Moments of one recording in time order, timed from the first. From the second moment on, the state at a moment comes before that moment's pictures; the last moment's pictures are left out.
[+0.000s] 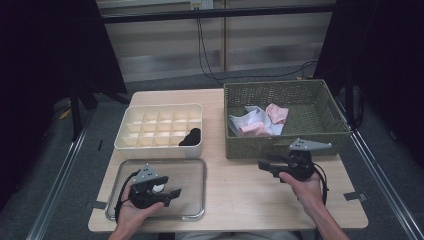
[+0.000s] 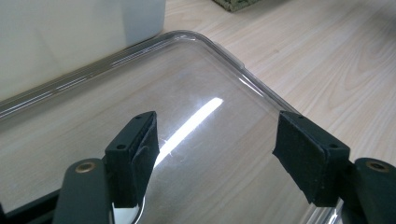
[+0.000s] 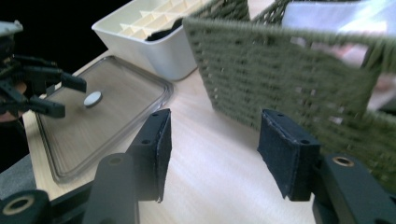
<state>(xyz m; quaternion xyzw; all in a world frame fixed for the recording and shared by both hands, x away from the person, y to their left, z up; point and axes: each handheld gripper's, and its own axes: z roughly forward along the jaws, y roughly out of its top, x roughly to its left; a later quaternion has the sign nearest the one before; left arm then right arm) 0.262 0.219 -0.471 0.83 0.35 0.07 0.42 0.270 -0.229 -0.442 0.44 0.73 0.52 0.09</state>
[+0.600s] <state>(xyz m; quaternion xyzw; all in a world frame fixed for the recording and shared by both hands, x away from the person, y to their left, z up) 0.258 0.221 -0.470 0.84 0.34 0.07 0.43 0.331 -0.232 -0.398 0.43 0.74 0.50 0.11</state>
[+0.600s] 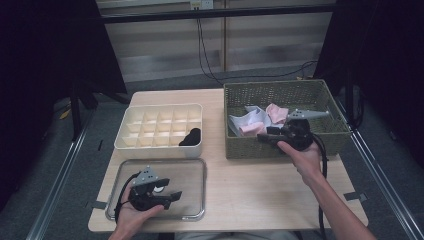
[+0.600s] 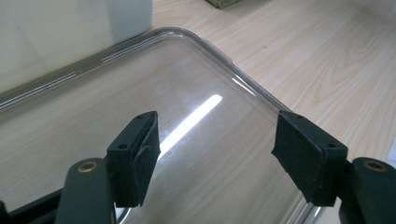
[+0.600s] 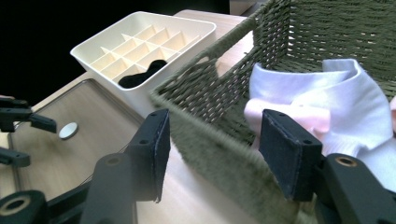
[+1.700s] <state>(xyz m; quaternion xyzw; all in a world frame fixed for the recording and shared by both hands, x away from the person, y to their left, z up) 0.264 0.233 -0.469 0.82 0.36 0.05 0.44 0.463 -0.236 -0.397 0.48 0.76 0.42 0.09</state>
